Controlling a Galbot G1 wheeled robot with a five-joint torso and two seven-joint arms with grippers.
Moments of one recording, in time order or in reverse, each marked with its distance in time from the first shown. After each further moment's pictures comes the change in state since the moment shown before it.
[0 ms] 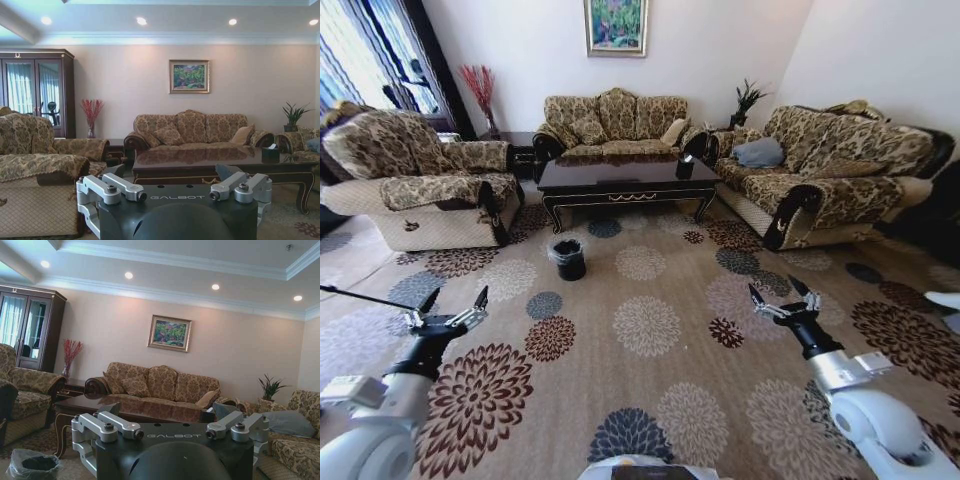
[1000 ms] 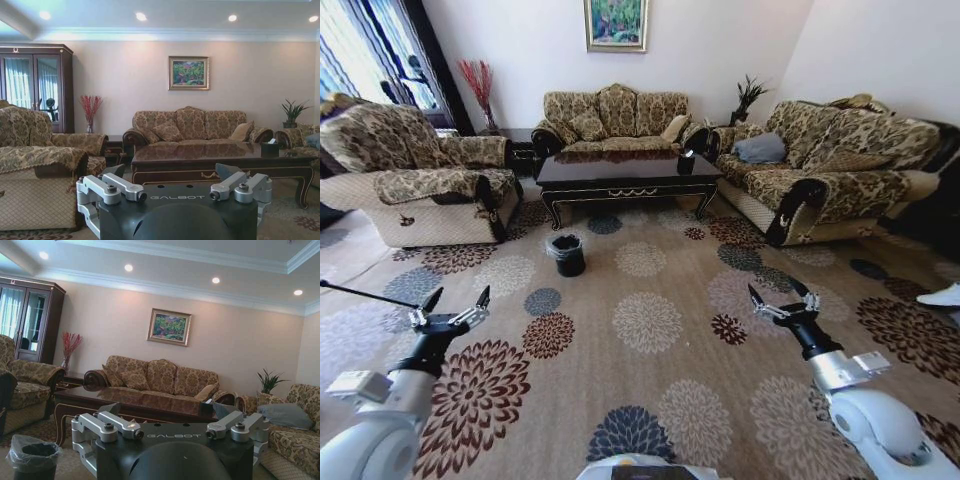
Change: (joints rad) left arm -0.025 0.023 0.012 0.027 -0.008 0.004 -0.004; right arm 0.002 -0.001 -0.006 -0.014 -0.012 -0.005 0.002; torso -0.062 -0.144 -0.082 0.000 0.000
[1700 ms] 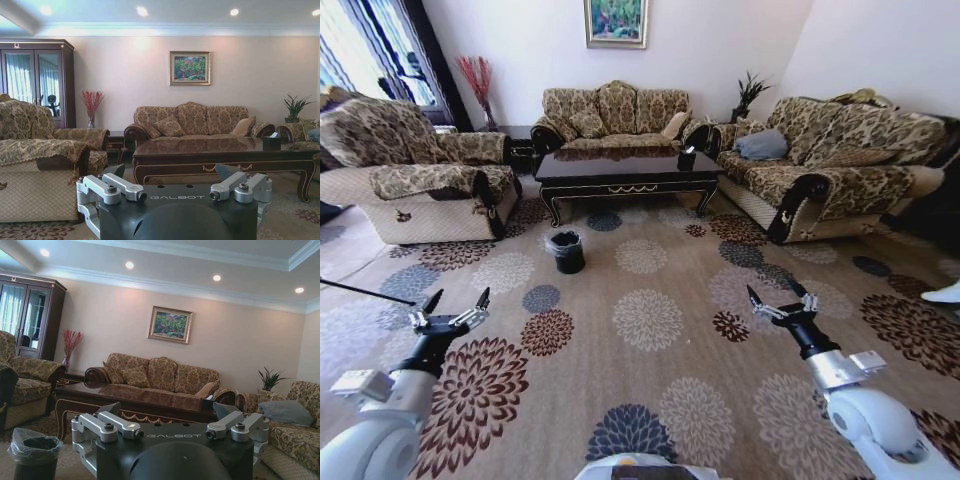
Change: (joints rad) left arm -0.002 0.001 0.008 0.013 0.009 0.001 -0.003; right arm 0.009 -0.001 -0.009 -0.006 -0.007 -0.002 0.000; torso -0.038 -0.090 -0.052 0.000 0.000
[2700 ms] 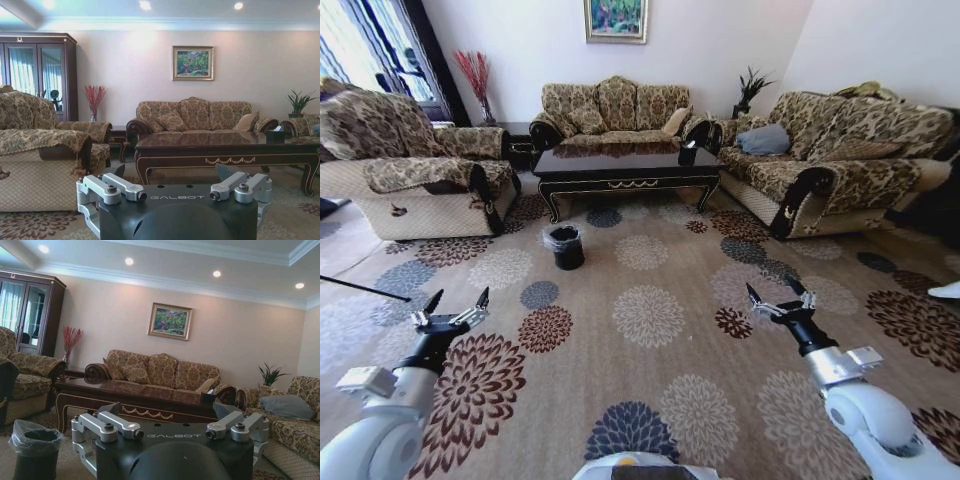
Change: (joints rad) left arm -0.023 0.004 0.013 0.029 0.004 0.003 -0.005; right arm 0.021 -0.004 -0.010 -0.010 0.004 -0.013 0.002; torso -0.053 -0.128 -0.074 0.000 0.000
